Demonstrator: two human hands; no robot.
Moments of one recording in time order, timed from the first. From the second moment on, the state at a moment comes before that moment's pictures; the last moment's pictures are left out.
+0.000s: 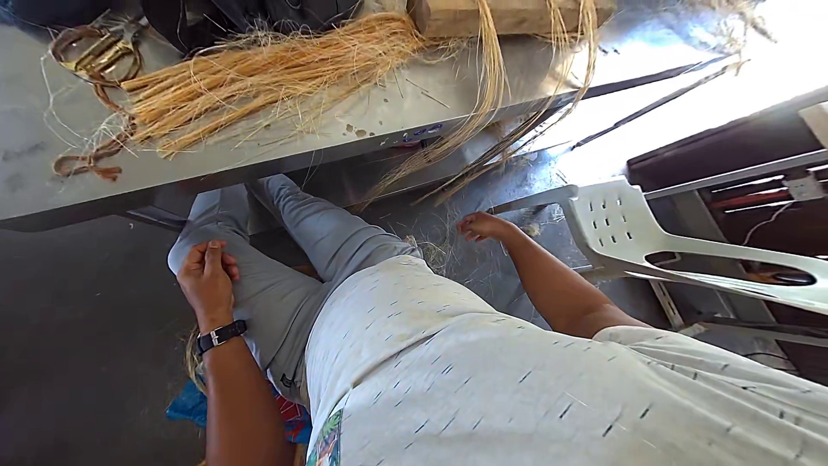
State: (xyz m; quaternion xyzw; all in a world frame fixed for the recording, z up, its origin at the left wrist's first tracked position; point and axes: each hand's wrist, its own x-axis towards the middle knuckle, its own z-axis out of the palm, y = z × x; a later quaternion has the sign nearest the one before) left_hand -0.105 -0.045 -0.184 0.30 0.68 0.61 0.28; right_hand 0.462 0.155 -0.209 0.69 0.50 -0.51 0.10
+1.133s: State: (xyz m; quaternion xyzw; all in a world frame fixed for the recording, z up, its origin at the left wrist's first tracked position) left_hand -0.006 0.023 -0.108 0.47 0.62 0.48 0.39; right_hand 0.246 0.149 -0.105 0.33 0.83 -0.44 0.11
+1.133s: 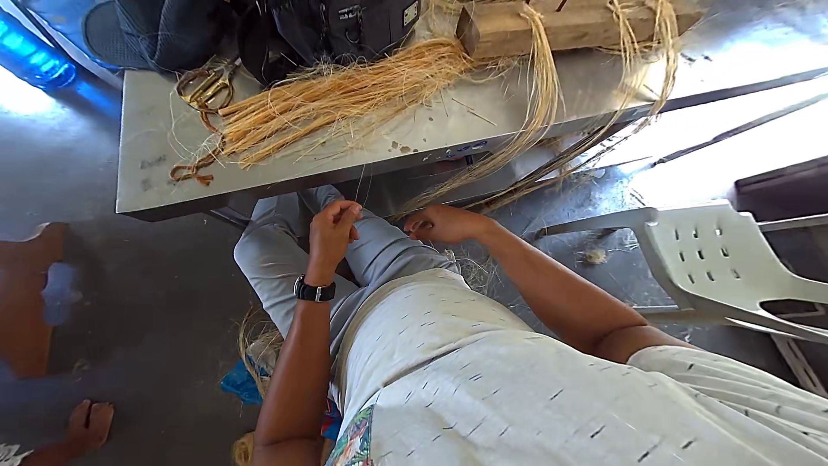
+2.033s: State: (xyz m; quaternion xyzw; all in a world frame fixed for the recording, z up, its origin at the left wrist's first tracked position) left_hand -0.110 -0.109 -0.034 0.63 0.58 0.36 0.37; right_hand 0.149 0.070 0.002 0.10 0.44 -0.88 -0.15
